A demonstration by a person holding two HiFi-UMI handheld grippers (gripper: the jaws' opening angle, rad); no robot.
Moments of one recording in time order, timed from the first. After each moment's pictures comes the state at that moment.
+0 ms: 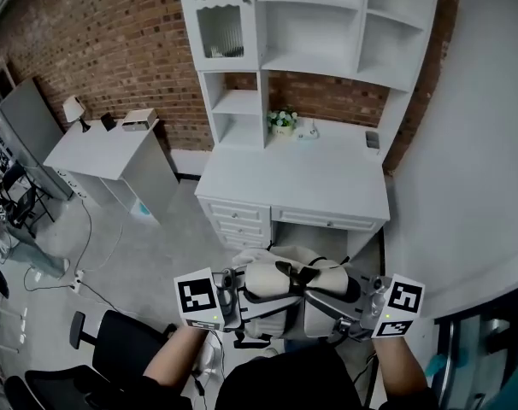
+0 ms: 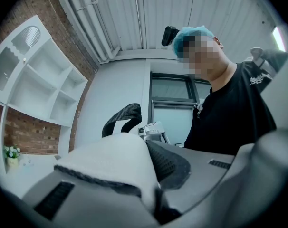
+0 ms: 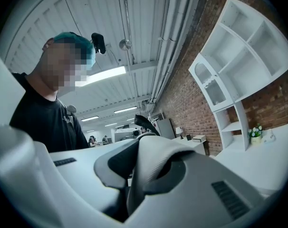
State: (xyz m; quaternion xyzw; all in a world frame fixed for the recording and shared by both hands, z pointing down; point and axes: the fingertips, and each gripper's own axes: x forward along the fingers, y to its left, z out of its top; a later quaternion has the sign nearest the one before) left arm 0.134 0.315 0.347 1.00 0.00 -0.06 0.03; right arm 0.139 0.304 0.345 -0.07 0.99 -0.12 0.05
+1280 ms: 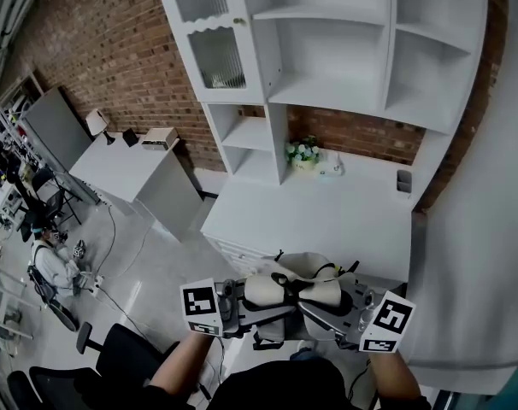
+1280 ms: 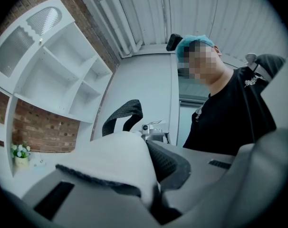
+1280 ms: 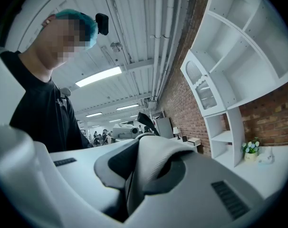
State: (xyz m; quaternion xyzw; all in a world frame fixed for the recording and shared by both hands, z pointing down) left arm 0.195 0.076 0.364 0.99 -0.07 -0.04 0.08; right arm 0.198 0.068 0.359 -0.04 0.99 -0.10 0.03
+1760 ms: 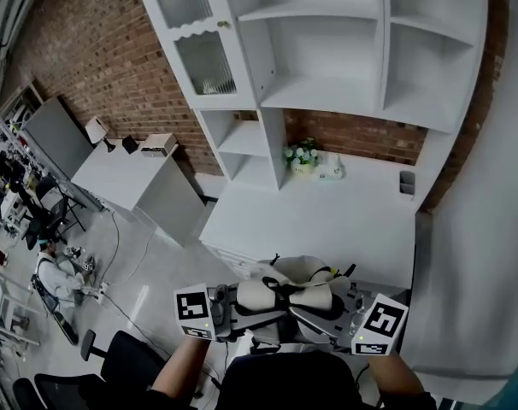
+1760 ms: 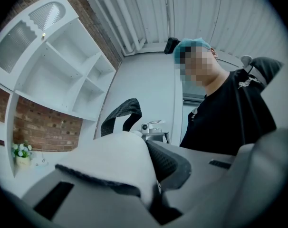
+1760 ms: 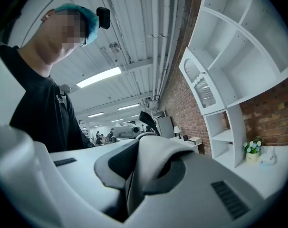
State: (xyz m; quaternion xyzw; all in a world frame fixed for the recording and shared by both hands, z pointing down) left arm 0.202 0.040 0.382 0.99 -0.08 -0.03 0.08; right arm 0.204 0.033 0.377 -0.01 0.99 -0.10 0.03
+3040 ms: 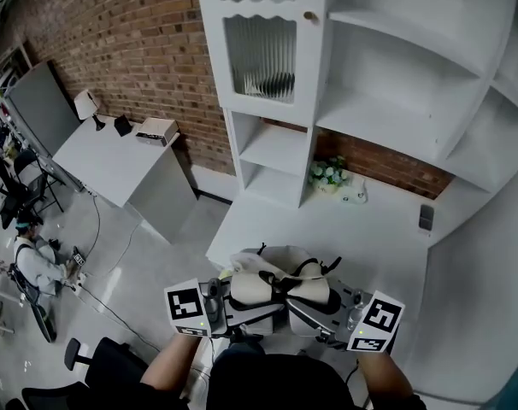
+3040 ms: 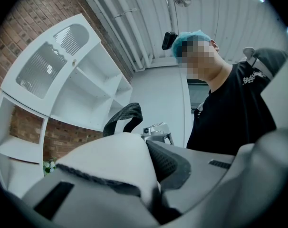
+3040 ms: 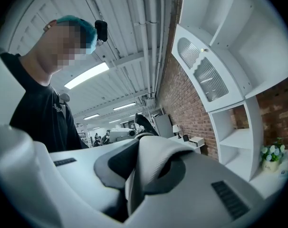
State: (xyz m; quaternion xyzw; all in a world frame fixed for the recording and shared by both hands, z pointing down) left arm 0.015 -0.091 0.366 0.99 -0.12 -0.08 0.07; right arm 0.018 -0.101 0.363 -0.02 0.99 -0.13 0.02
